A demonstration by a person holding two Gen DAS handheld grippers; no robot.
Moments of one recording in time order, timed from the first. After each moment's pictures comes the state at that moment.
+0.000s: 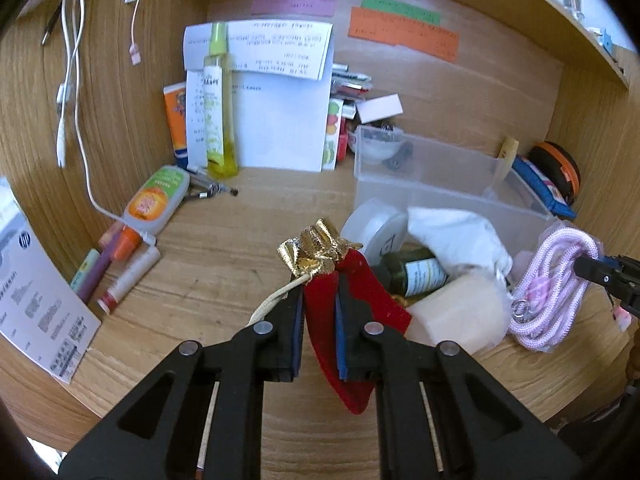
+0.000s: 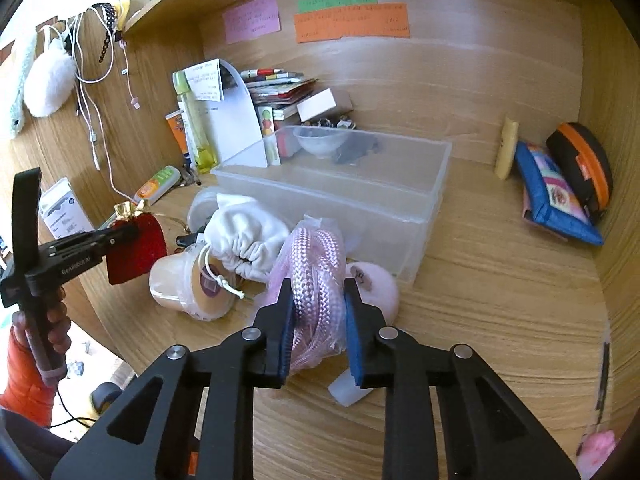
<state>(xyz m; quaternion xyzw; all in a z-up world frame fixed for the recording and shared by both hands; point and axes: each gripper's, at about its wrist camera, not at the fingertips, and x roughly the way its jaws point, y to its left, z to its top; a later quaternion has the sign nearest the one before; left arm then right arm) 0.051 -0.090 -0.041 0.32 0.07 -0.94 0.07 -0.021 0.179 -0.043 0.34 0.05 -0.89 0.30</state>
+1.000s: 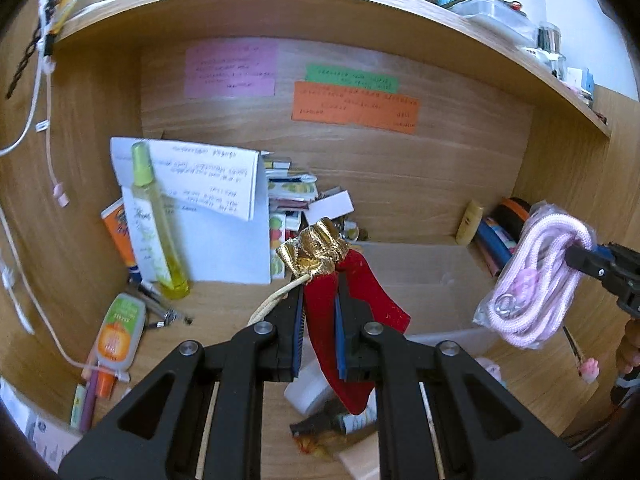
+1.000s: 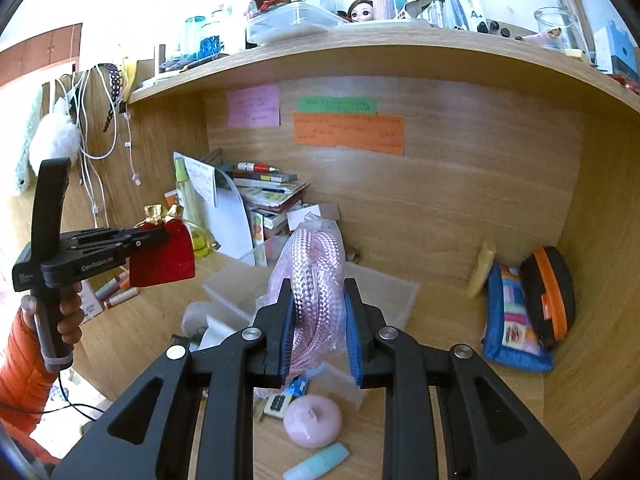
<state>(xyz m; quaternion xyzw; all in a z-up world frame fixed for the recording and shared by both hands) -0.035 -0.075 0.058 0.27 0.05 -0.96 0.01 -0.062 0.180 0.056 0.24 0.07 -0.92 0.31</state>
